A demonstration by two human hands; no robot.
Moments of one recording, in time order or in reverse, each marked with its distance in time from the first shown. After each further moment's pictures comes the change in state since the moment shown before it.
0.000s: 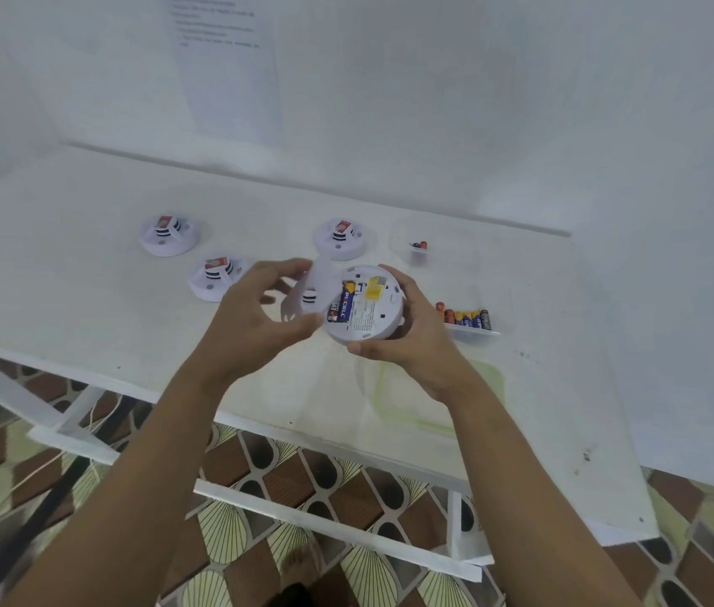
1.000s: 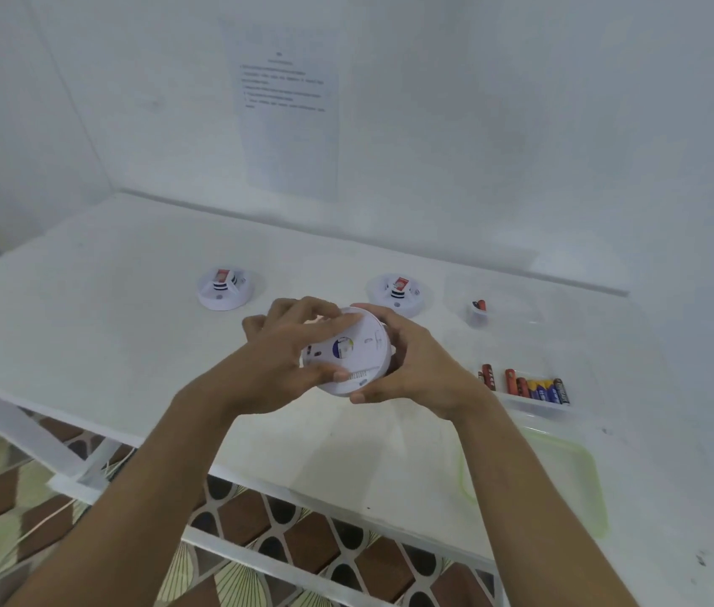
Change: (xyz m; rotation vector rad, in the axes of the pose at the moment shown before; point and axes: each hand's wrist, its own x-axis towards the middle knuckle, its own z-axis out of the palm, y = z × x) left_hand 0.042 -0.036 -0.084 0.408 -0.325 0.143; right_hand 0.082 -0.028 0.072 -0.173 -0.264 0.005
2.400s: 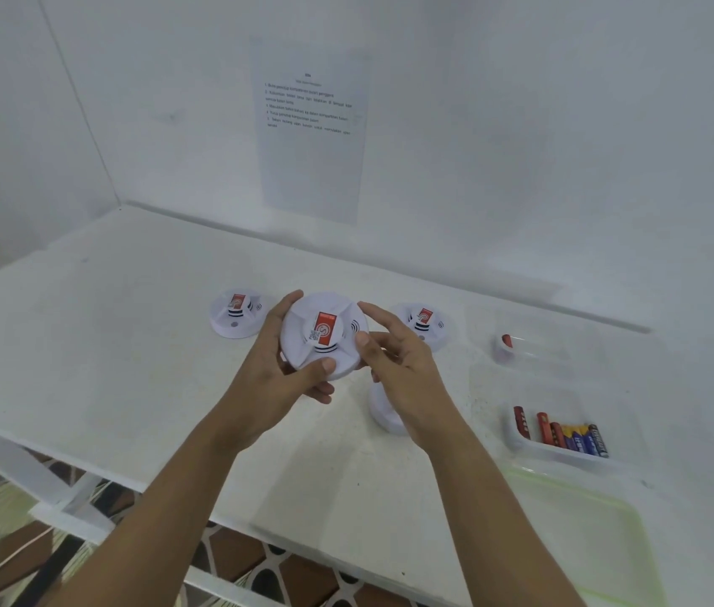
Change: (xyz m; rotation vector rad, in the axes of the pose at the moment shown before) left_hand 0.011 -0.050 -0.001 -0.985 0.294 -0.210; right_hand 0.063 -0.007 0.049 -0.017 0.395 0.000
